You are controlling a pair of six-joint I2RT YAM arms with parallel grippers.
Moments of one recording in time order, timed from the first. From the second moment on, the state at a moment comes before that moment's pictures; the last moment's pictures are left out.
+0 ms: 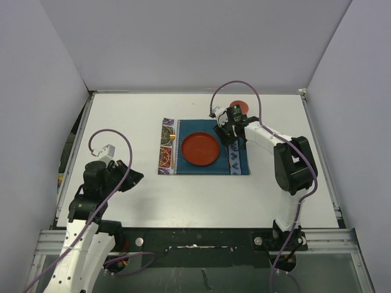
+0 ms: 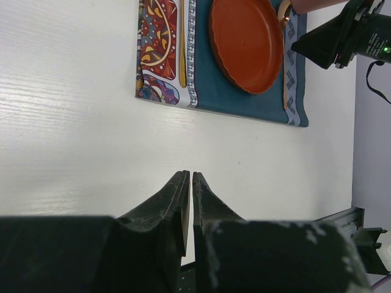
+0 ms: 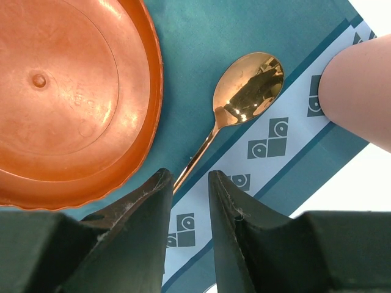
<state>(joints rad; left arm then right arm) -0.12 0.51 0.55 -0.60 0.29 -0.67 0.40 1.92 1.37 -0.44 -0.10 -0.32</state>
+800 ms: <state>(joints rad) -0.12 0.53 0.55 -0.59 0.29 -0.67 0.40 1.93 1.35 -0.39 -0.11 -0.31</state>
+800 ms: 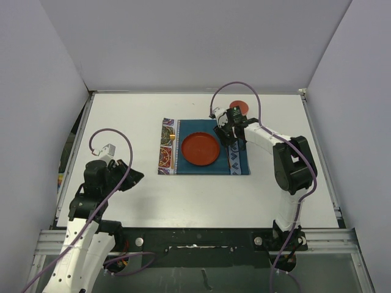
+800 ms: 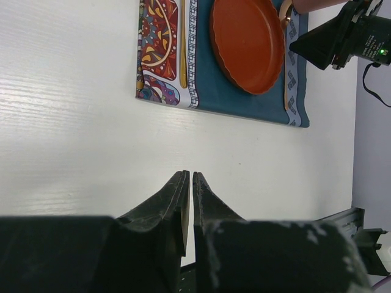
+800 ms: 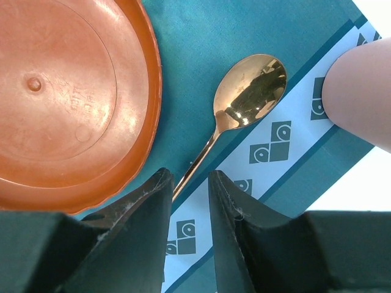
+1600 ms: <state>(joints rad) -0.12 0.57 0.54 -0.56 0.29 -0.67 0.38 1.97 1.33 -0.36 -0.11 -0.30</state>
